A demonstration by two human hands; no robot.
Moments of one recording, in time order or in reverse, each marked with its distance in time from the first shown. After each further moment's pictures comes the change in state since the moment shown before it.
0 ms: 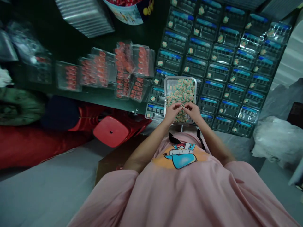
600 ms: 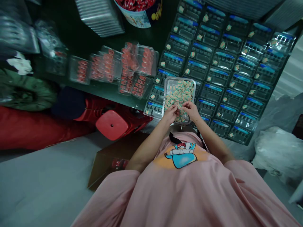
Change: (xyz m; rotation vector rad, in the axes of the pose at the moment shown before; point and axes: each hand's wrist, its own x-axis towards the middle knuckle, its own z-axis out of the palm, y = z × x) left_hand -0.011 -0.001 0.011 -0.413 0.088 -0.284; right_hand 0.009 -0.007 -0.009 0.323 -0.078 0.101
